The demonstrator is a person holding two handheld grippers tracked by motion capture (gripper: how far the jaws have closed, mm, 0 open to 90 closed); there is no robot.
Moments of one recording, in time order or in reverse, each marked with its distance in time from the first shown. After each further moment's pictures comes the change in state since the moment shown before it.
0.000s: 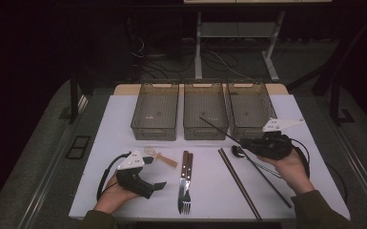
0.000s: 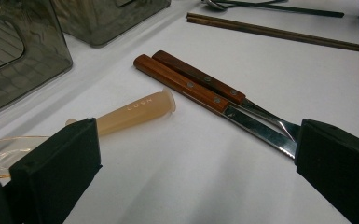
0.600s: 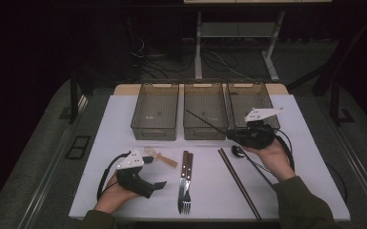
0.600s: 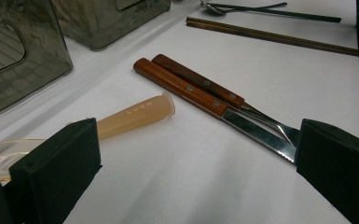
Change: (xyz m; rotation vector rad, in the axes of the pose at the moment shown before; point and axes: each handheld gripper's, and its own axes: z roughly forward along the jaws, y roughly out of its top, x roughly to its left) left arm 0.001 0.001 0.000 -0.013 -0.005 -0.004; right arm 0.008 0.037 0.033 0.009 0.000 -0.028
